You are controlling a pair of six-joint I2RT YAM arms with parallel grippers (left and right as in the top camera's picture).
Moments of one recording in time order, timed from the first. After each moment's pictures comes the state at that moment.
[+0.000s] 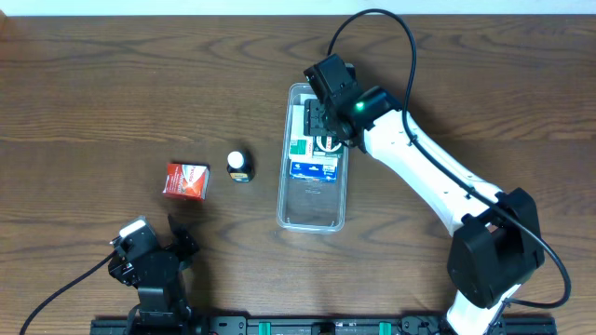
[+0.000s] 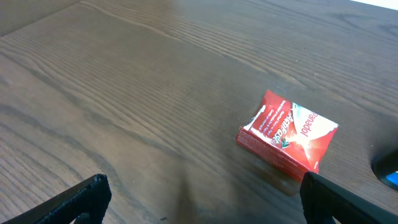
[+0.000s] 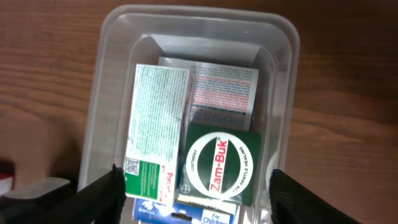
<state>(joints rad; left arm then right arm) -0.08 0.01 0.18 -0.70 -0.52 -0.32 0.59 1.89 1.60 -0.79 0.13 0.58</state>
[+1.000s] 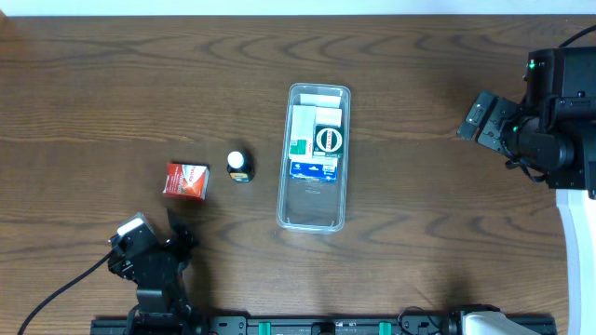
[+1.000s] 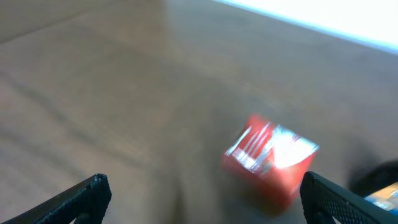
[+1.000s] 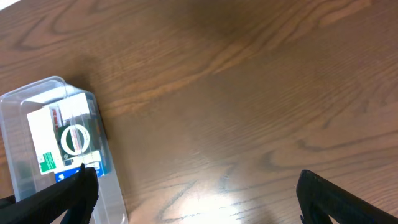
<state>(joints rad) -0.08 0.01 0.17 -0.58 -0.50 -0.33 0.05 1.35 1.69 -1.38 0.13 0.49</state>
